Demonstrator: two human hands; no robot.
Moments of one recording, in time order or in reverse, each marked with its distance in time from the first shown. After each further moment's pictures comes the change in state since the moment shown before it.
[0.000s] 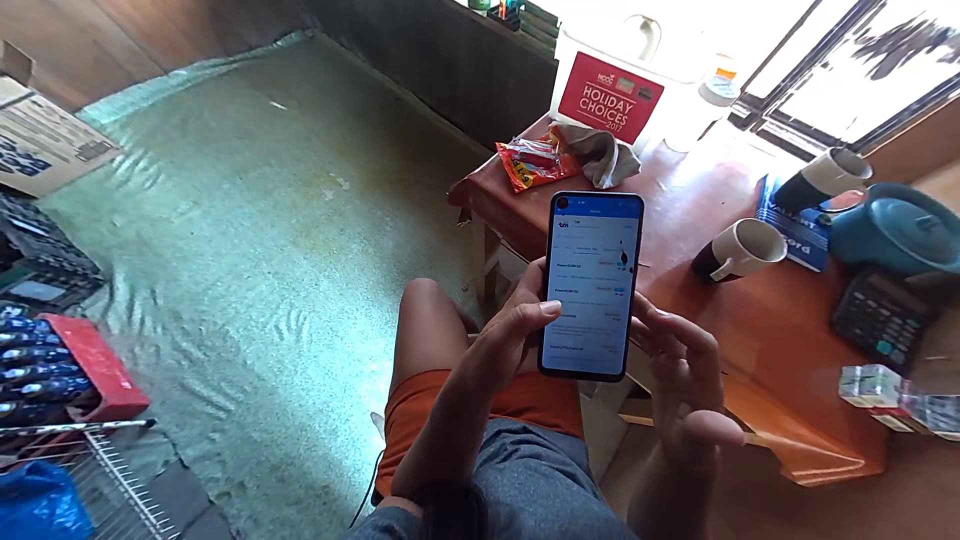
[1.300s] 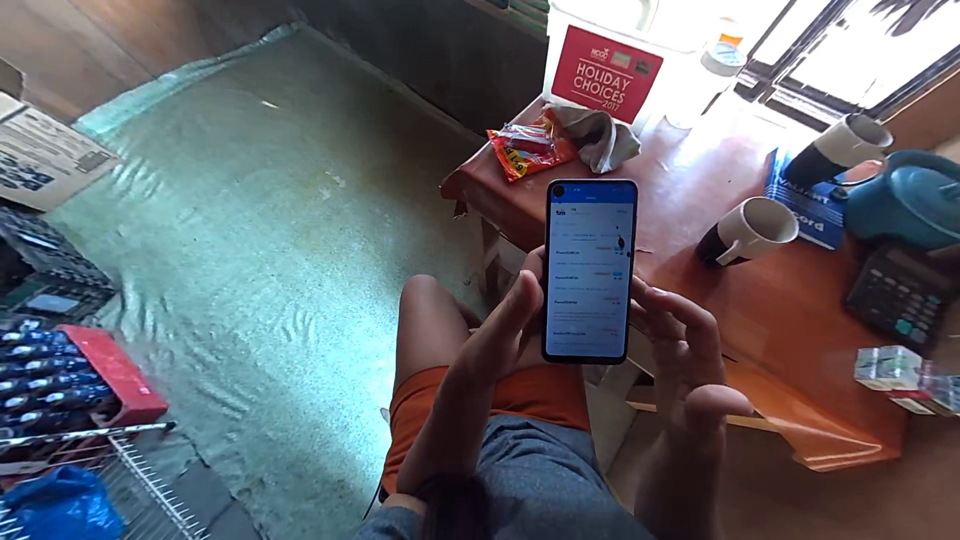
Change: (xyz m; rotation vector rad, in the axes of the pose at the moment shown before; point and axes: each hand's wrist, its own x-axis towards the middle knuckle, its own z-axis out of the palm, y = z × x) left_hand 0.010 -0.007 -0.008 0.024 -0.107 0.025; right_hand -0.002 0.008 -0.004 -0.012 0.059 0.078
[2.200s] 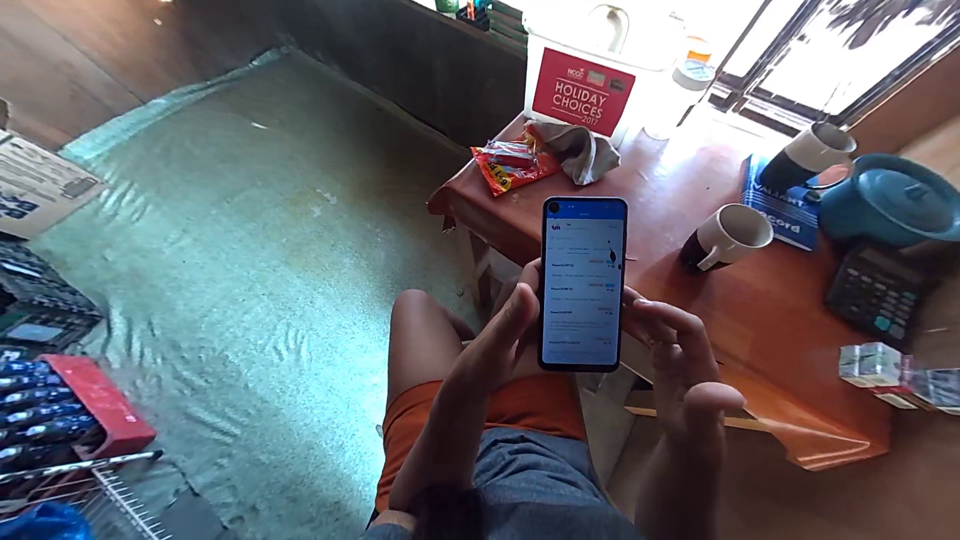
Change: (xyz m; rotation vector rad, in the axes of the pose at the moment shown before) left_hand 0.011 -0.009 -0.001 0.041 -0.020 -0.037; right_hand 0.002 0.000 -0.015 0.028 0.005 0.021
